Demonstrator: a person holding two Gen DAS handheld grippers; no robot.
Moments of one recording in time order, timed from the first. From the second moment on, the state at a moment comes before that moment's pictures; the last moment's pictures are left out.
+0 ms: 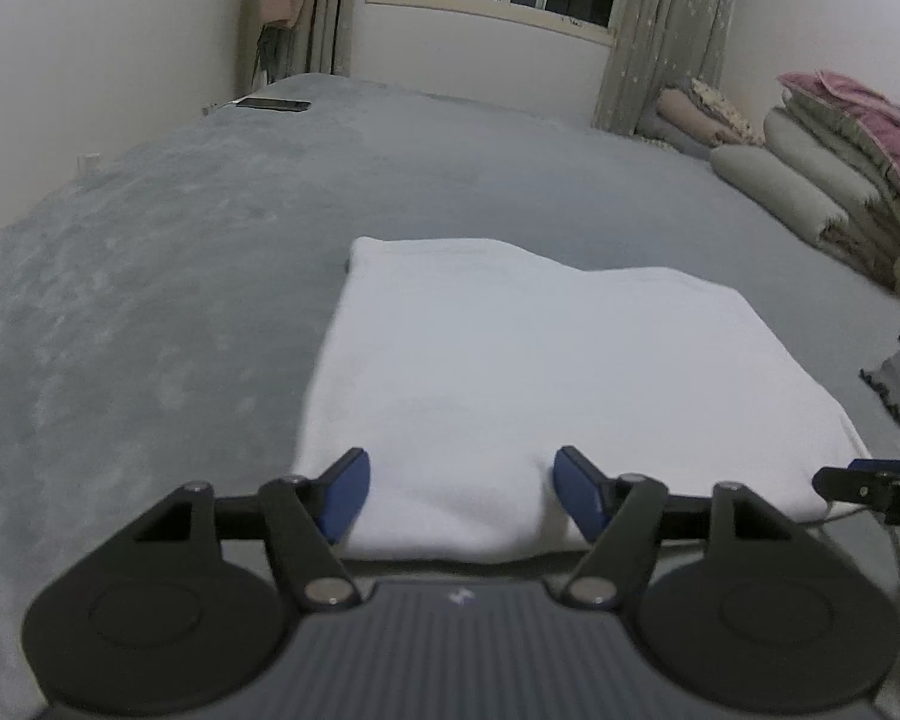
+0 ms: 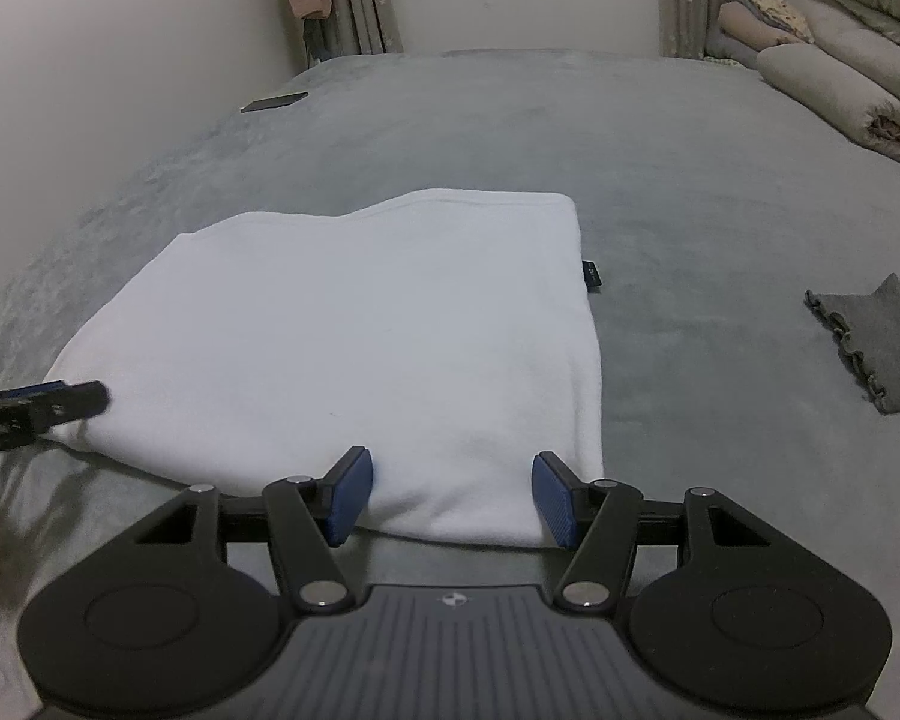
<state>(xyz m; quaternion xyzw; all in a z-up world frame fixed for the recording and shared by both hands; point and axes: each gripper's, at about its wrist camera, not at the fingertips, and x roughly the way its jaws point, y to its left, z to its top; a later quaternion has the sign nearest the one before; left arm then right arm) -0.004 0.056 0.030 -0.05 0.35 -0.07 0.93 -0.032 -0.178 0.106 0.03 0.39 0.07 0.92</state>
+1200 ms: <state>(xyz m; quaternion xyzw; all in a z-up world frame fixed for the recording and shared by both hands) -0.004 0.011 0.052 0.01 0.30 -0.08 0.95 -0.059 -0.222 0.106 0.22 0.39 0.02 0.90</state>
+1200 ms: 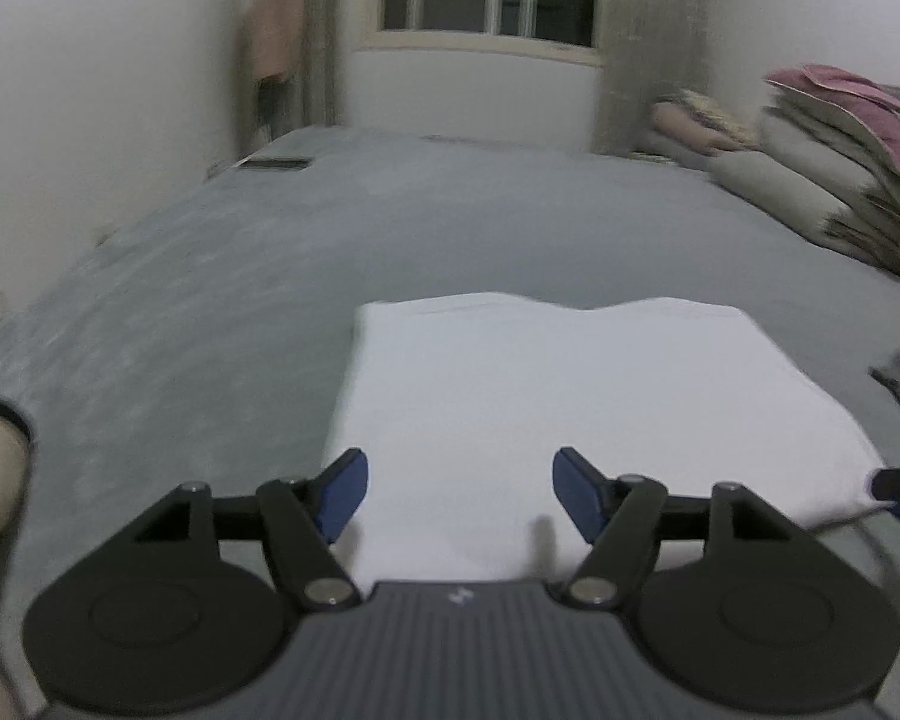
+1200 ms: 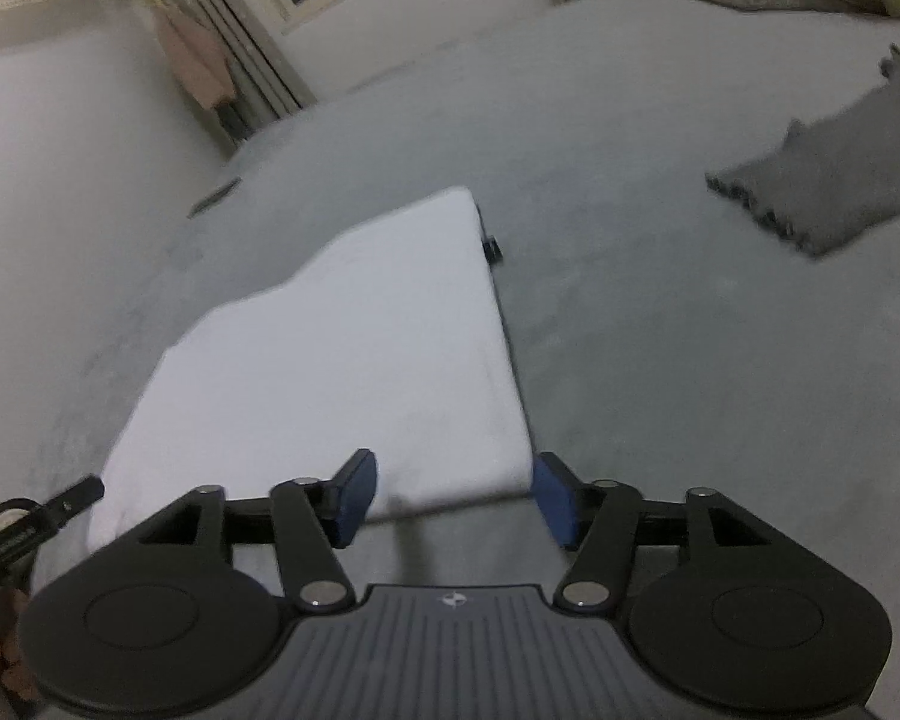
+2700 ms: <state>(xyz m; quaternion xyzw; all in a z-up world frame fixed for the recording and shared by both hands) 0.006 -0.030 0.016 0.04 0.32 -0.07 0.94 -0.041 -0.190 0.096 0.36 0.26 -0.06 0.90</state>
